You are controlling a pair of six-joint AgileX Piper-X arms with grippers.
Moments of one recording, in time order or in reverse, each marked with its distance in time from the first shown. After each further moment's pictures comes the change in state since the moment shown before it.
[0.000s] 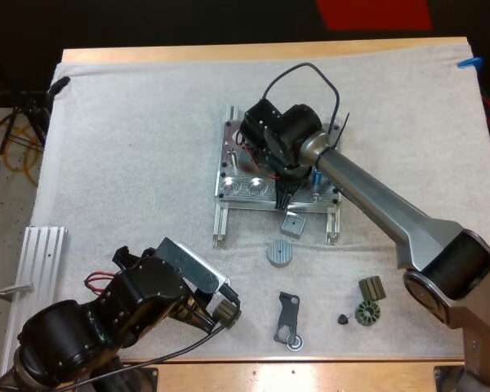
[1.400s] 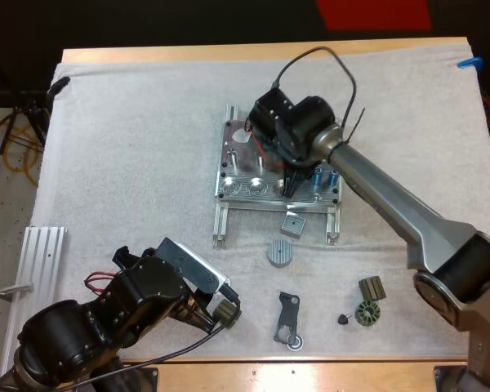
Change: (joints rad) left arm 0.000 0.000 0.000 0.000 0.000 0.000; right arm -0.016 -0.047 0.003 -0.023 0.069 0.038
